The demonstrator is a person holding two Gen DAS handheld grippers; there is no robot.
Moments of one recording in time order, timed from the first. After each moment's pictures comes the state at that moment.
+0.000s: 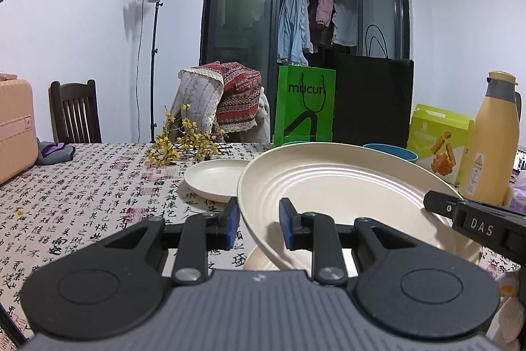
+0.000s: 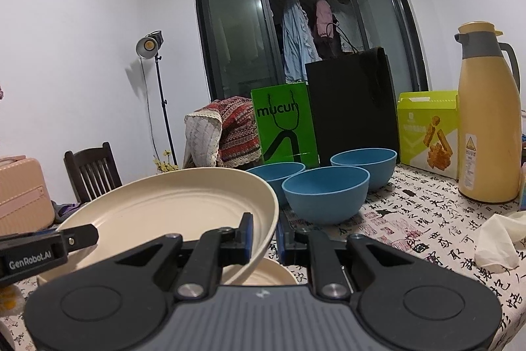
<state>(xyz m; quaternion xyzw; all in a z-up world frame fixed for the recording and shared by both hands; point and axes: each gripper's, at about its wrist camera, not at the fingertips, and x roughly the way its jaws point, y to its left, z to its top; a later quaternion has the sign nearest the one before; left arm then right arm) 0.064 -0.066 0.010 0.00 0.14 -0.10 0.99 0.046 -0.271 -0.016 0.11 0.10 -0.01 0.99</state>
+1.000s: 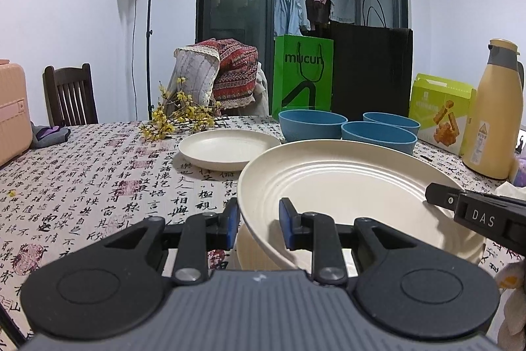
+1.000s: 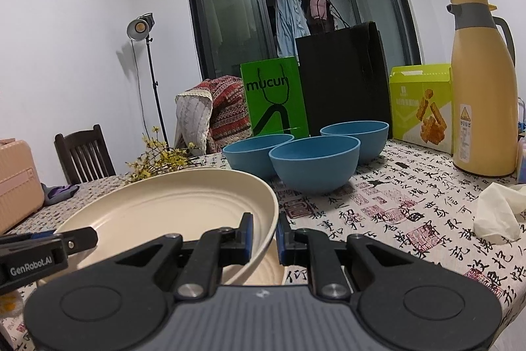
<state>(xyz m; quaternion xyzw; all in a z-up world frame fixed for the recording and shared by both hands) 0.070 -0.075 -0.021 0.01 0.17 -0.10 0.98 0.052 -0.276 -0.047 0.11 0.14 -0.02 0.98</state>
